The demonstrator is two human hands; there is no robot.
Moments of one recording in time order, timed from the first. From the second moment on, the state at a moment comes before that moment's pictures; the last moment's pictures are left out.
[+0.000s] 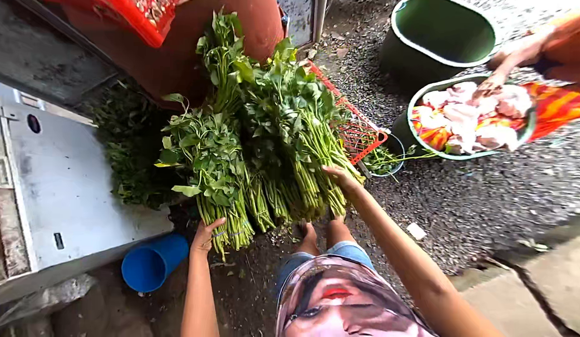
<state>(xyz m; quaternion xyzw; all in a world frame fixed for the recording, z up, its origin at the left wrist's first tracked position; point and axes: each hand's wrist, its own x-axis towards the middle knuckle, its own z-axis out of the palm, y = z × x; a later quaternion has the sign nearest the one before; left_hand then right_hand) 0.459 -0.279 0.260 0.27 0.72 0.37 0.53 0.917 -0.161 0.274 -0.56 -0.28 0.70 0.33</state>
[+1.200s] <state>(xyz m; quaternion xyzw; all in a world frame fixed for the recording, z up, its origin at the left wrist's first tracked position) 0.499 -0.263 0.256 0.38 0.89 0.12 0.22 0.693 -0.214 0.282 -0.61 -0.61 0.50 -0.08</state>
